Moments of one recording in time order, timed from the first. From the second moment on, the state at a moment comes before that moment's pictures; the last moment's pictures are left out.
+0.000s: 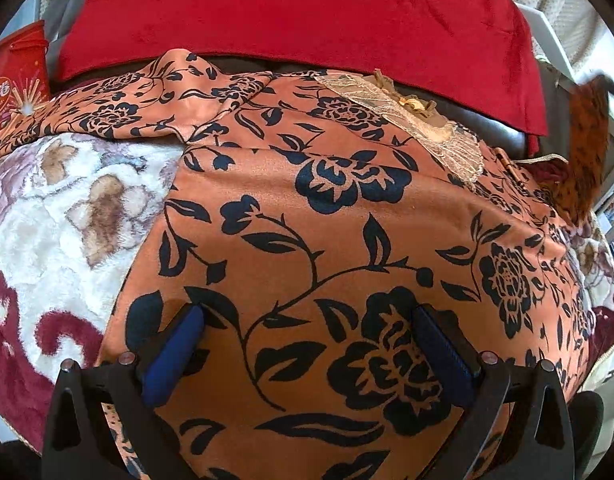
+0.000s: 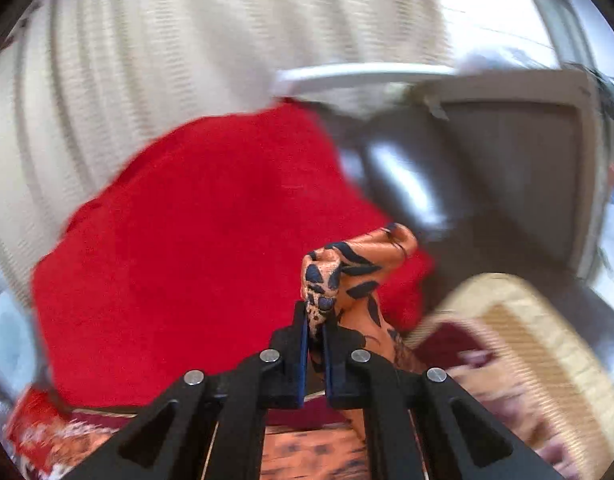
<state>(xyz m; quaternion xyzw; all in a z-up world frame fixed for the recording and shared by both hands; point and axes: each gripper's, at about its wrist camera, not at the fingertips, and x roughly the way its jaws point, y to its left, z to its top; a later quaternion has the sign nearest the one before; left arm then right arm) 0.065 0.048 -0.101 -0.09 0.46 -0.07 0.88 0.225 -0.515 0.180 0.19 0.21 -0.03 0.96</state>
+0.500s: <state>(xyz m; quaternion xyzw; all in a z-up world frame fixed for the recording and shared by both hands) 0.035 0.108 -0.071 -0.12 0.40 0.00 0.91 0.264 -0.217 0.003 0.17 0.36 0.12 0.91</state>
